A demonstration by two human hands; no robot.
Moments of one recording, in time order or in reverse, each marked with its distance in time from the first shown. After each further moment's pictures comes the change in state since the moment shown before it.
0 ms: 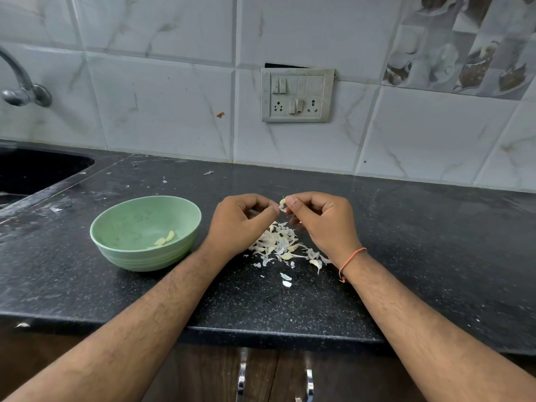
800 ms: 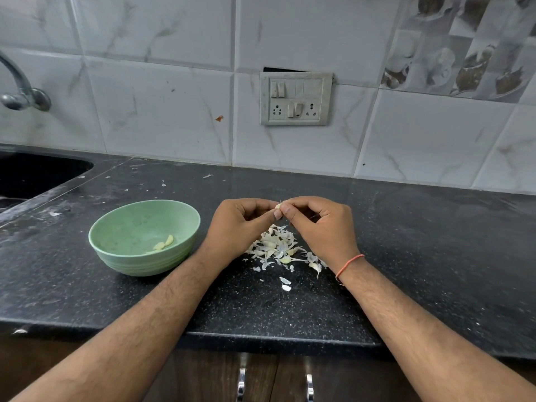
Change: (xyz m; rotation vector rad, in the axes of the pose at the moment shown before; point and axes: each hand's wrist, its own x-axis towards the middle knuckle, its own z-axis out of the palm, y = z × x) left_hand -0.004 0.006 -0.004 -0.106 -0.068 0.019; right_hand -0.006 -0.008 0.002 -0.223 0.062 -0.211
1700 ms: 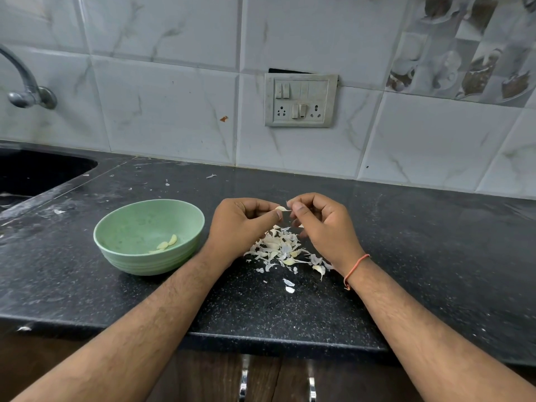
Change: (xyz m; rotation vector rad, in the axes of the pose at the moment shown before) left_hand 0.003 -0.003 0.000 -0.037 0.066 -0.073; right_hand 0.004 0.008 0.000 0.240 -0.122 0.237
